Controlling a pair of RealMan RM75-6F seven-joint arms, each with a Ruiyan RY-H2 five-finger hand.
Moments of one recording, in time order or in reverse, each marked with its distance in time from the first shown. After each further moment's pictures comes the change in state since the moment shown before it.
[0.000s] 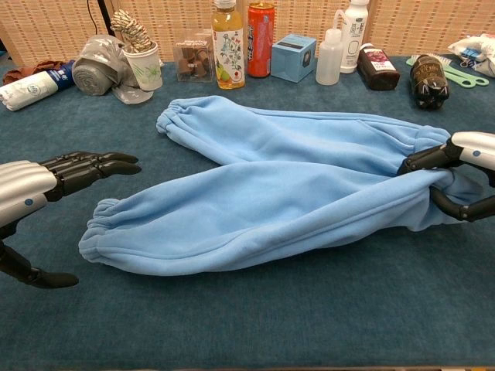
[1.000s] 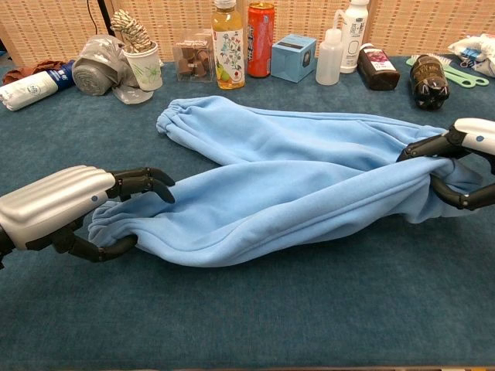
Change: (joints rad) left arm -0.082 -0.188 -0.033 0.183 -0.084 -0.035 -0.061; right arm 0.014 0.031 0.004 -0.055 0.018 -0.001 0.061
